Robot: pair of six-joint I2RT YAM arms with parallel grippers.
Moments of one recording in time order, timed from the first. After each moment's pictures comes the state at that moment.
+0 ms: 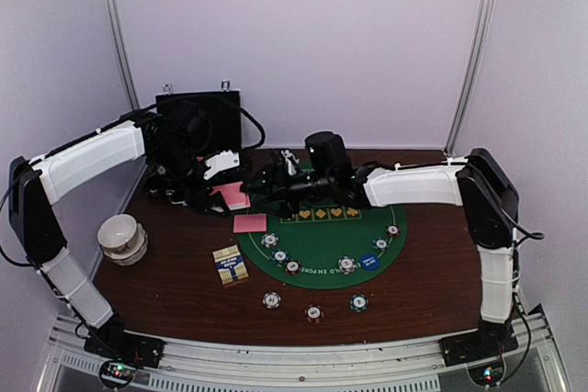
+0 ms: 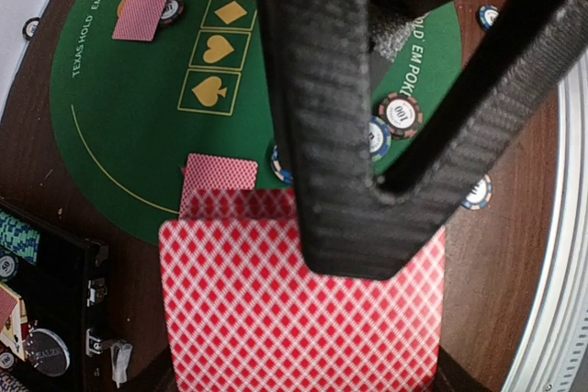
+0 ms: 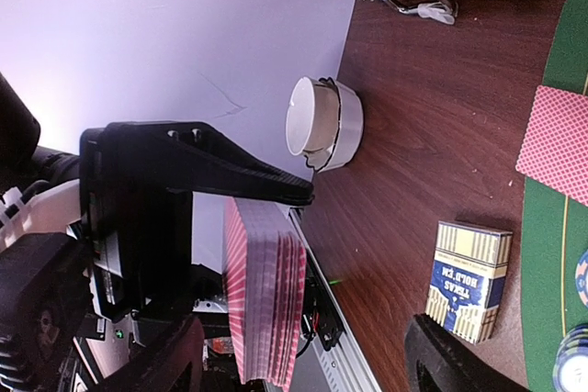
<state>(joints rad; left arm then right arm) -0.53 1.63 1.48 -1.02 0.36 0.74 0.84 2.05 1.50 0.23 -0.68 1.13</state>
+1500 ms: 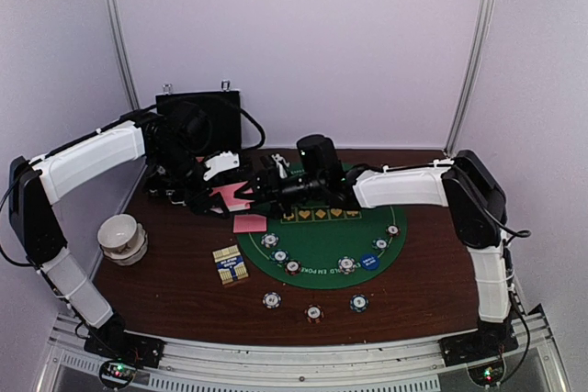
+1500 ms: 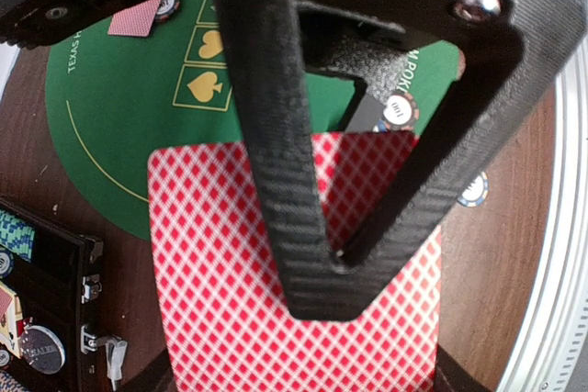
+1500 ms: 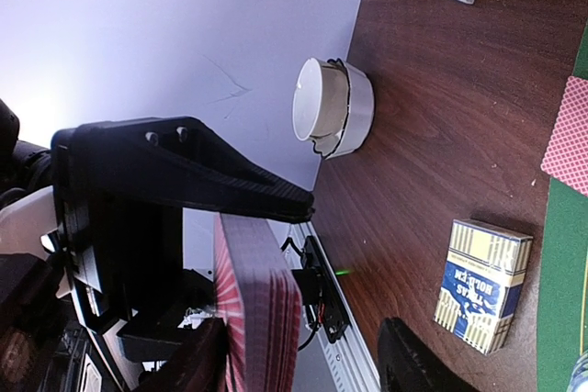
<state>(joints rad) -0.53 1.63 1.48 -1.03 0.36 0.74 0.84 2.14 1.58 0.25 -0.74 1.14</state>
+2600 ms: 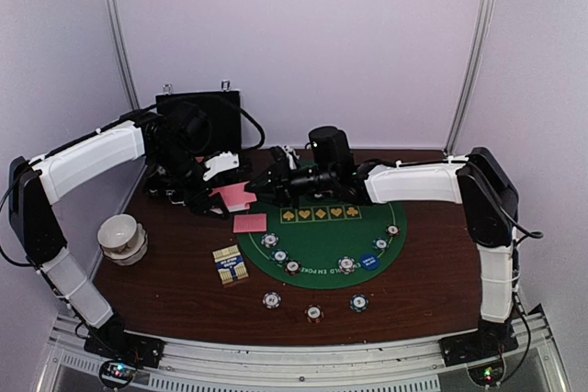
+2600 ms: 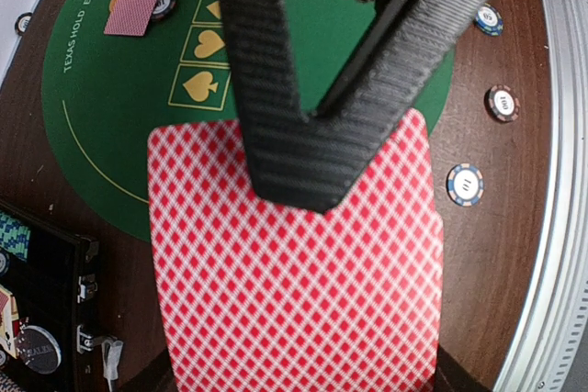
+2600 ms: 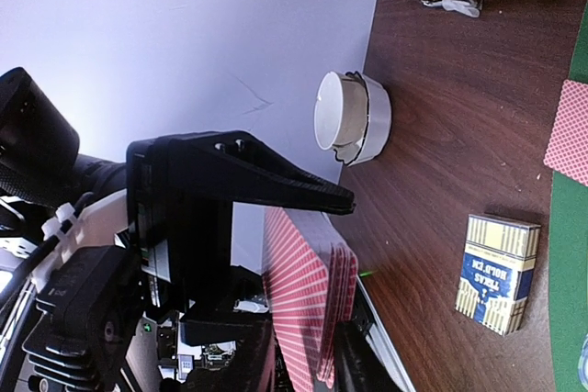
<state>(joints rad) -0.53 1.63 1.48 -1.04 0.37 0.74 0.81 2.06 1.52 0.28 -0.75 1.22</state>
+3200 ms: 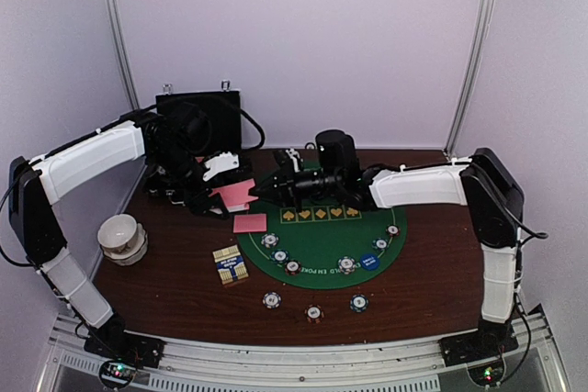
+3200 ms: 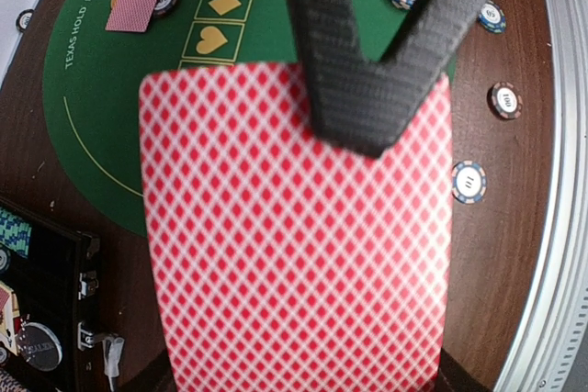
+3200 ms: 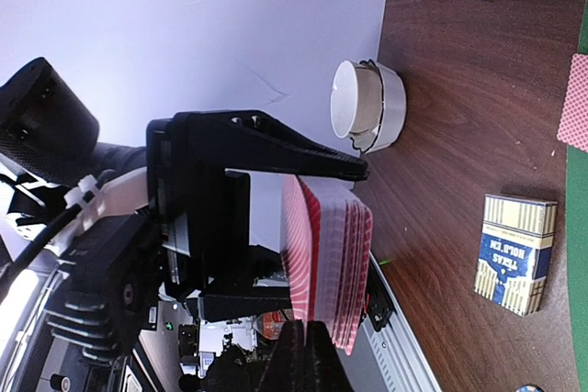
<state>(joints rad) -0.53 1.63 1.48 -1.04 0.36 0.74 0.81 2.03 1.44 0.39 -0.78 1.31</state>
